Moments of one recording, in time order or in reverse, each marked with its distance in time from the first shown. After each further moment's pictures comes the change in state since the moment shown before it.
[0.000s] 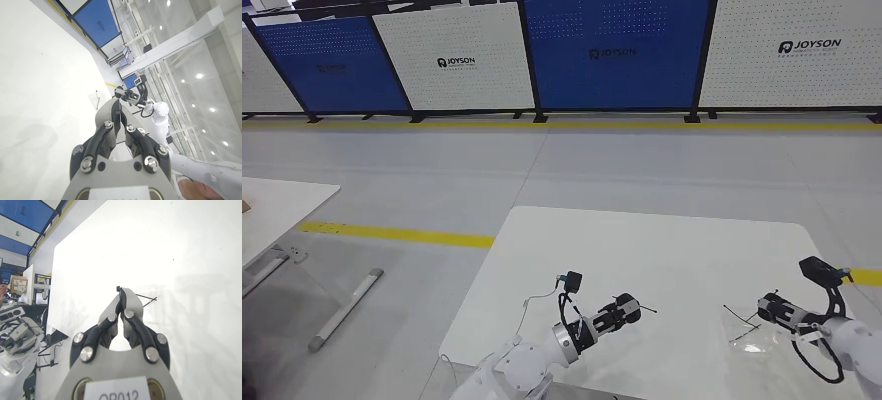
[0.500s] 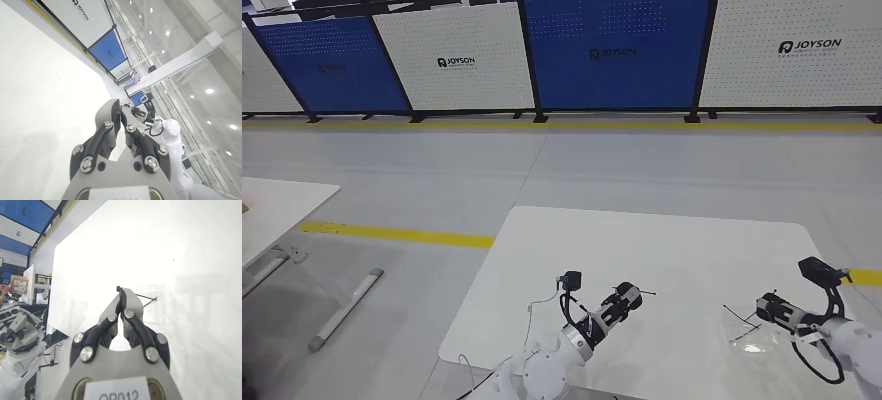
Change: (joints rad) left arm -0.033 -0.034 0.094 0.018 0.121 0.077 0.297; right arm -0.023 -0.005 0.008 0.000 0.045 -0.051 -0.044
